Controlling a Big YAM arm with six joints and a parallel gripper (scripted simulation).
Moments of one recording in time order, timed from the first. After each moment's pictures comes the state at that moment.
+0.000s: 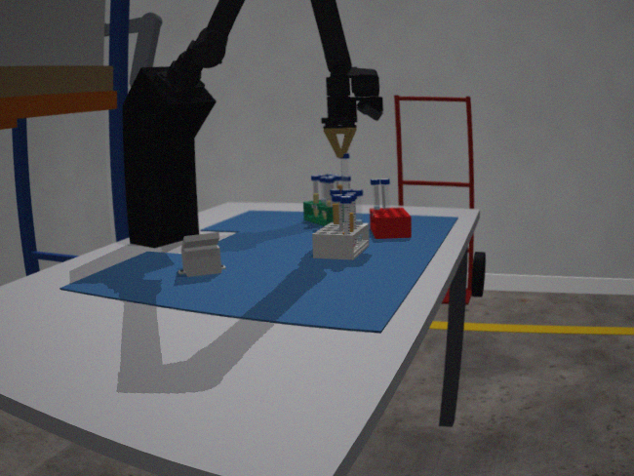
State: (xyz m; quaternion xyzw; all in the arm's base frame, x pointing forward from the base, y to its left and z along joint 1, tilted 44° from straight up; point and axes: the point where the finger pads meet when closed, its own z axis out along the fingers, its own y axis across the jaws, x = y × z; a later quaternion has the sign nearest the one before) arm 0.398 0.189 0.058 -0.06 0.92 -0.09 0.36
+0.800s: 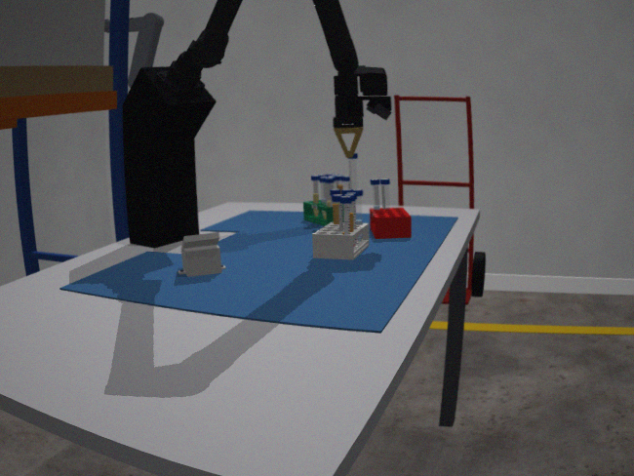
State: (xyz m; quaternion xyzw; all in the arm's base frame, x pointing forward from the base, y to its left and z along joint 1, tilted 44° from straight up) arm 0.416 0.178 0.079 -0.20 0.91 -0.14 0.35
